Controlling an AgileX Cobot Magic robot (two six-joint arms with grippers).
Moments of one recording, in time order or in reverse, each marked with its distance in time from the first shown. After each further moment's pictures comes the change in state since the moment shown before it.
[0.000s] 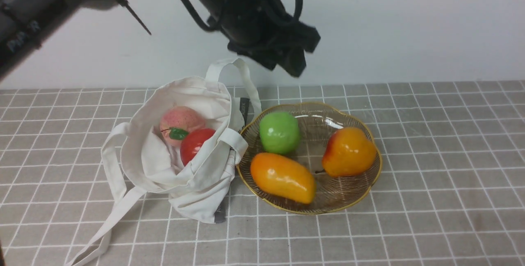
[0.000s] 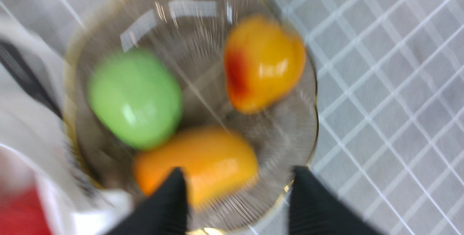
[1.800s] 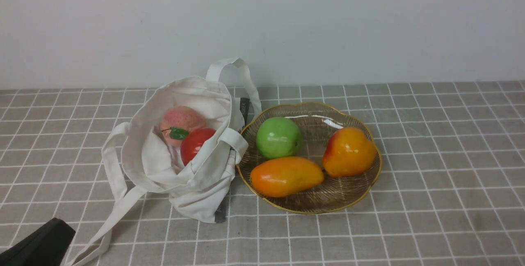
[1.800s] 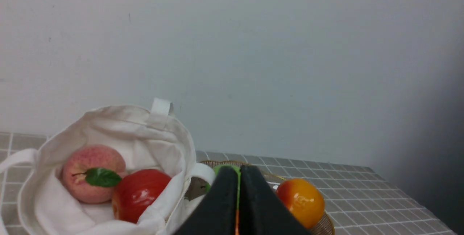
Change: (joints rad) right arm 0.000 0.000 0.000 0.000 0.000 0.000; left arm 0.000 -1.858 2.085 -0.334 -1.365 0.077
